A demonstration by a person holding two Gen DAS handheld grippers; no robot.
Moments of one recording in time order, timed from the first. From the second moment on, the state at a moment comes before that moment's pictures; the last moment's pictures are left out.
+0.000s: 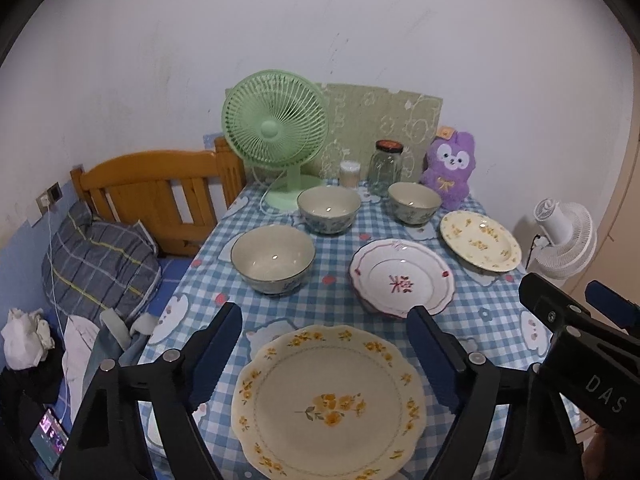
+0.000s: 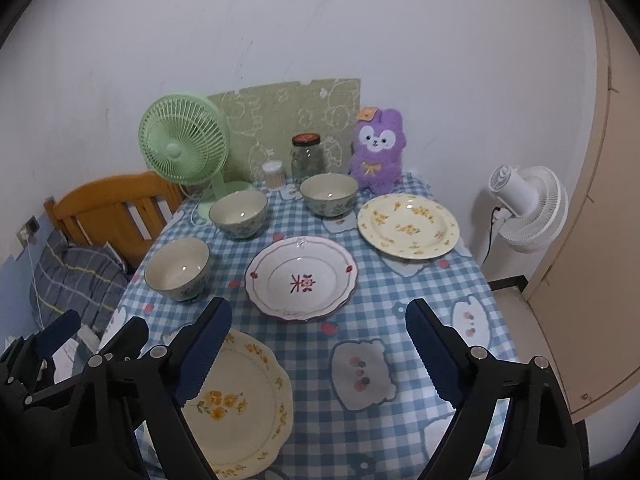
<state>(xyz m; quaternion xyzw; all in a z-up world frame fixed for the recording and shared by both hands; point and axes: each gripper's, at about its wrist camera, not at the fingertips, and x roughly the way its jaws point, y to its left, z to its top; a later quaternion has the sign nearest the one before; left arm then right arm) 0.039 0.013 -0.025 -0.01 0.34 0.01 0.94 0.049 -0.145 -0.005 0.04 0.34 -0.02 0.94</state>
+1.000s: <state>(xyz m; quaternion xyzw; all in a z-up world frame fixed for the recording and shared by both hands) 0.078 0.060 -0.154 0.00 0.45 0.07 0.89 0.097 -0.088 -0.143 -0.01 0.45 -0.02 0.89</state>
